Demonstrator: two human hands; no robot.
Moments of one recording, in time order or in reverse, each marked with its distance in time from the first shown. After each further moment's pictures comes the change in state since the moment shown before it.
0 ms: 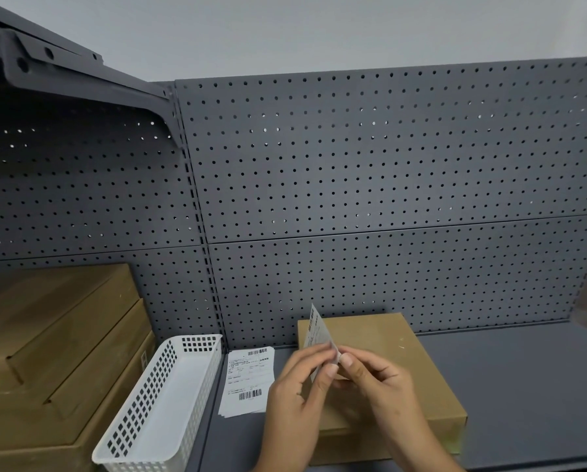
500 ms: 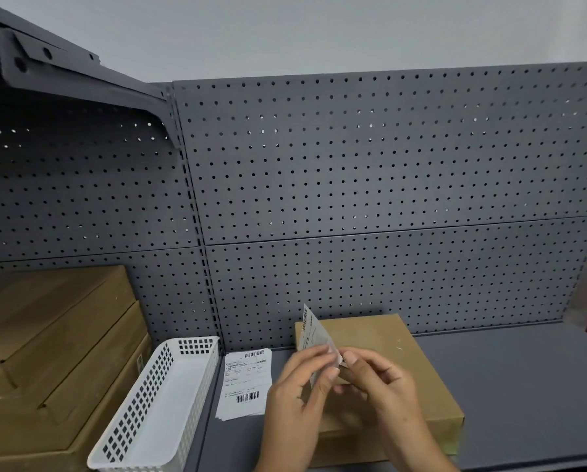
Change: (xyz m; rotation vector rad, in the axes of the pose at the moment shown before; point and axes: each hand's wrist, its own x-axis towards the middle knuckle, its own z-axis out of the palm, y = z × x) left_hand -0.001 -0.008 0.001 0.038 -0.014 0.007; right_hand -0.005 -0.005 0.002 0.030 0.051 0.008
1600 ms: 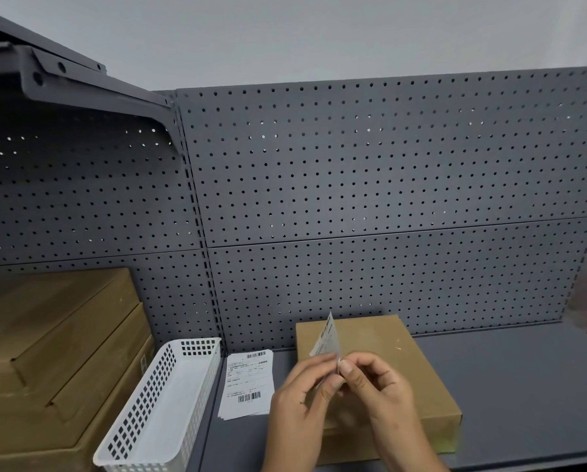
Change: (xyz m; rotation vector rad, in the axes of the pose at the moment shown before) left_hand -0.008 0.008 0.002 -0.025 -0.020 -0.039; right_hand -0.009 0.004 0.003 0.035 0.004 -0.073
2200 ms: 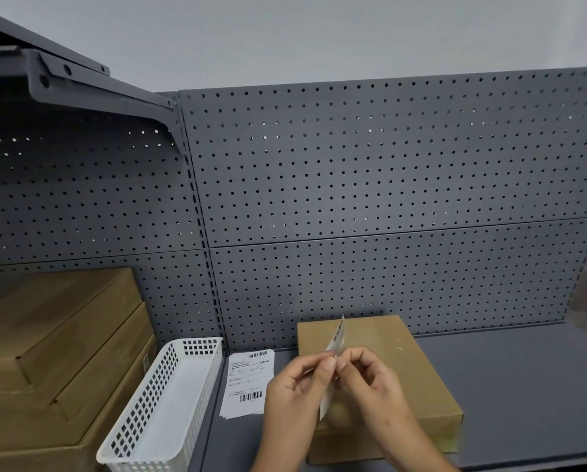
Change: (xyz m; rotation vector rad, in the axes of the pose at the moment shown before) left_hand 0.007 0.020 -0.002 -0.341 0.050 -0.297; right_hand 0.006 -0.006 0.005 -0.166 -0.139 0.022
